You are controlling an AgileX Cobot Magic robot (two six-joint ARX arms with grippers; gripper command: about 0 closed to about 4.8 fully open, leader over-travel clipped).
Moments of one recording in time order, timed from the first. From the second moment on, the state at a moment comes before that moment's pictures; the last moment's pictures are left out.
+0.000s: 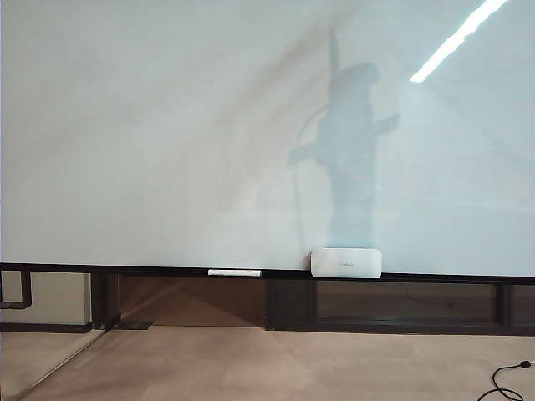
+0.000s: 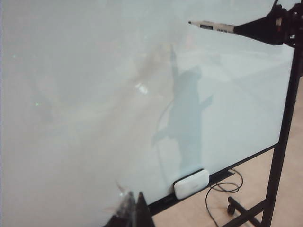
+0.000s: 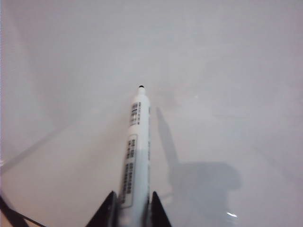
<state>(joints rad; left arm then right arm) -0.23 0.90 1.09 -0.13 0.32 0.15 0.19 1.76 1.93 -0.12 -0.23 0.18</state>
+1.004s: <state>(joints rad) -0.23 0.92 1.10 -0.04 0.41 0.23 0.21 1.86 1.93 0.08 -0.18 0.23</state>
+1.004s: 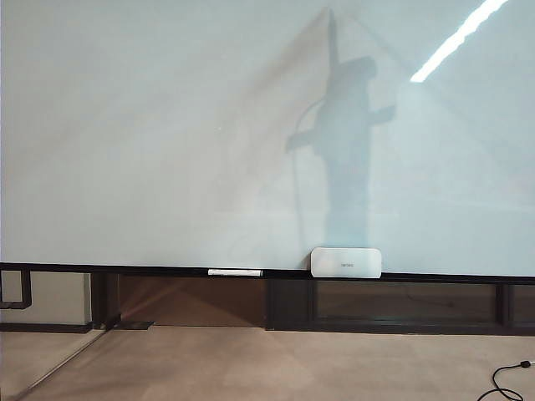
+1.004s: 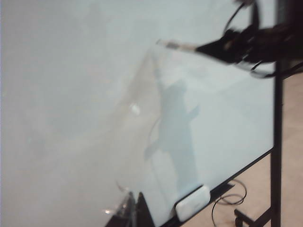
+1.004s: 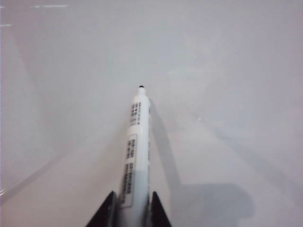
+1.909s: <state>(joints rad) -0.23 0.96 1.10 -0.03 0.52 0.20 0.21 1.90 1.93 0.17 -0.18 0.23</state>
